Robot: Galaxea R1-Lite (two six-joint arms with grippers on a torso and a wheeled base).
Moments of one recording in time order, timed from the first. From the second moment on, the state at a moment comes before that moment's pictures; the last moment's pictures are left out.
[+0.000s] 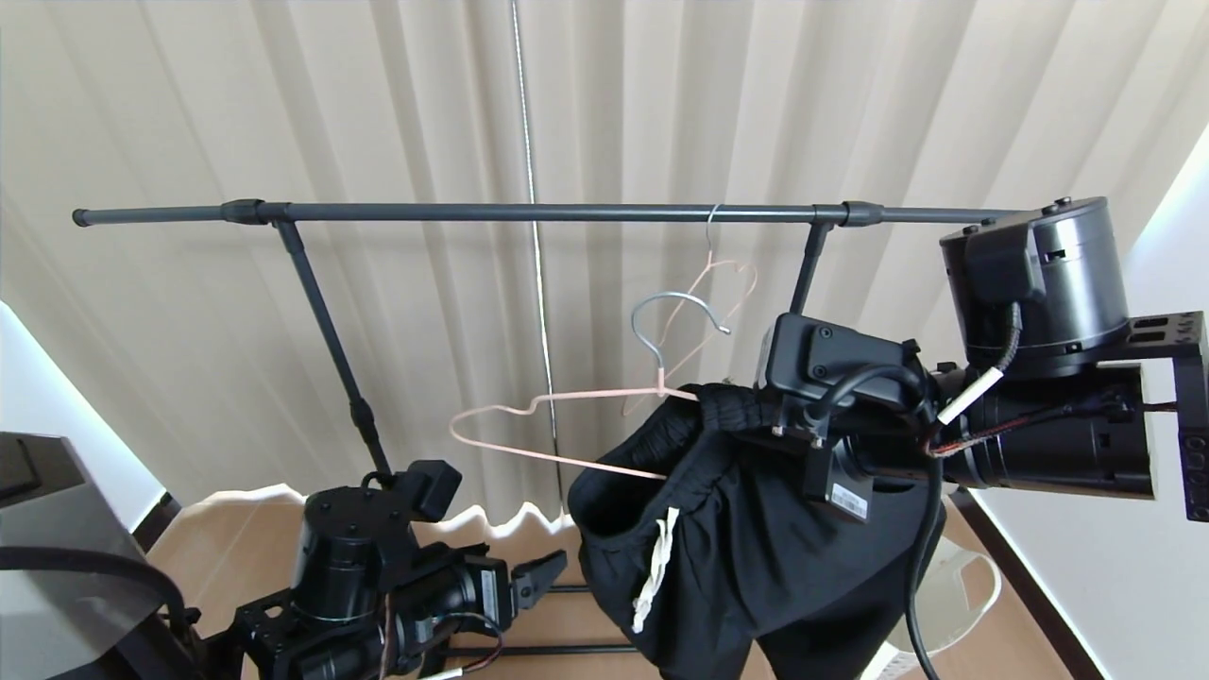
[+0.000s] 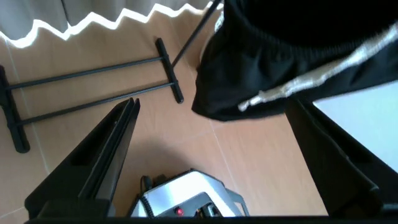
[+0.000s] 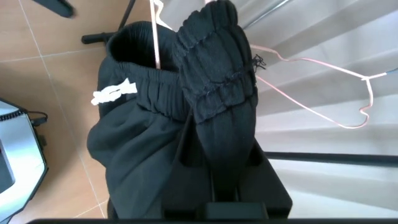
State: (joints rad) left arm -0.58 1.94 -0.31 -1.13 -0.03 -0.40; right arm 0.66 1.59 -1.04 -0.01 0.06 -0.71
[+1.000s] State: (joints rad) left arm -0.69 2.05 -0.42 -1.13 0.15 -0.39; right arm 0.72 1.53 -0.99 -0.03 0.04 -0.71
